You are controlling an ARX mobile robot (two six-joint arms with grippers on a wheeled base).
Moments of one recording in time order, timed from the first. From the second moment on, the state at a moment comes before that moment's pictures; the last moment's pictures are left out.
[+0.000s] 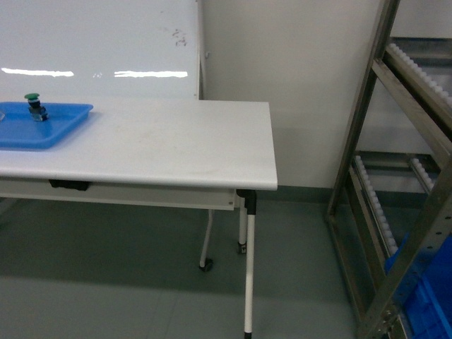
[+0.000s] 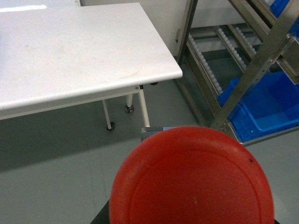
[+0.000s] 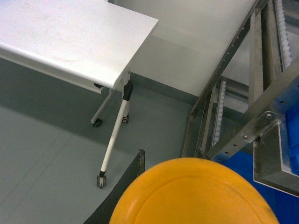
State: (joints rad) left arm -0.05 0.85 0.54 -0.12 0.30 0.06; right arm 0.12 1.00 0.39 0.29 -0.04 -0.20
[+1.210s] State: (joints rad) left arm -0.05 0.85 0.54 -0.12 0.30 0.06; right arm 0.12 1.00 0.39 0.29 -0.04 -0.20
